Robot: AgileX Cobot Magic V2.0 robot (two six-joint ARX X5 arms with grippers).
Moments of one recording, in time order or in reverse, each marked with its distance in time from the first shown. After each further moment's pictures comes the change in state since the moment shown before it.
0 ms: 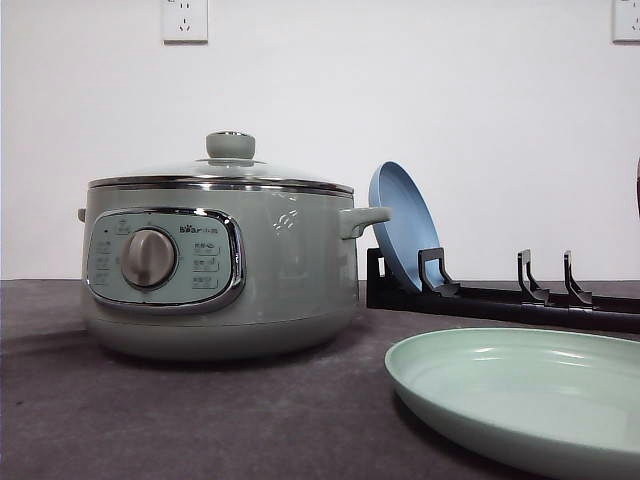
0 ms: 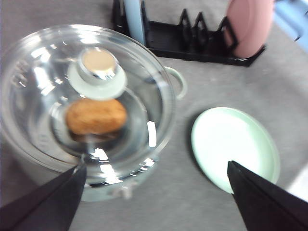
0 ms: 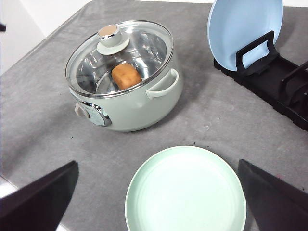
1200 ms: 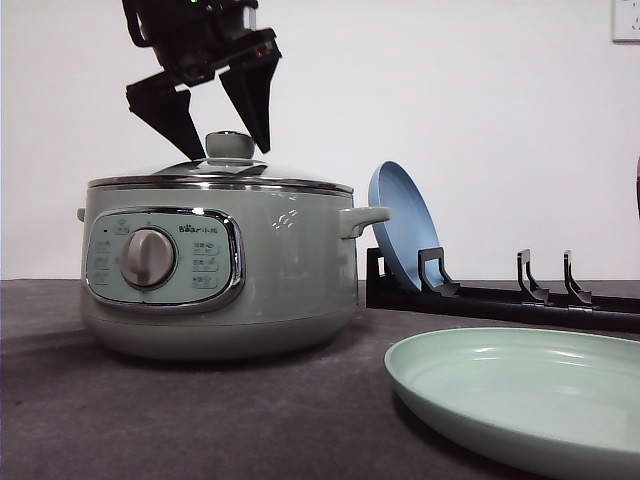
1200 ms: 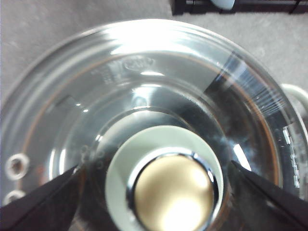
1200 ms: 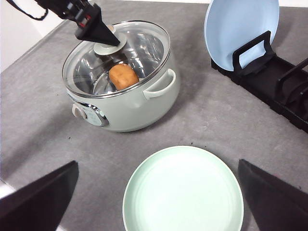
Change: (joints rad) left_arx -0.102 0.798 0.539 -0.087 -0.247 0.068; right_arx 0.000 0.000 0.000 0.000 0.010 0.000
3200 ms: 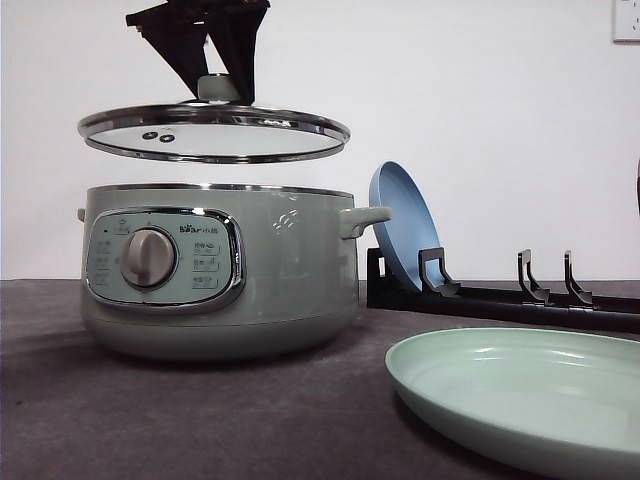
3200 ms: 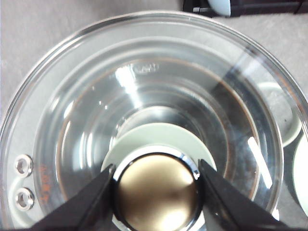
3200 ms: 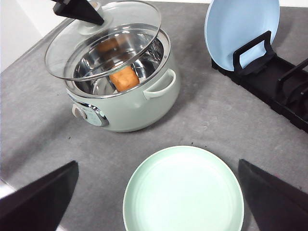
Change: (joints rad) left_arx -0.068 0.004 0.226 -0.218 -0.153 -0.036; right_arx 0.000 0.000 0.000 0.000 0.001 0.000
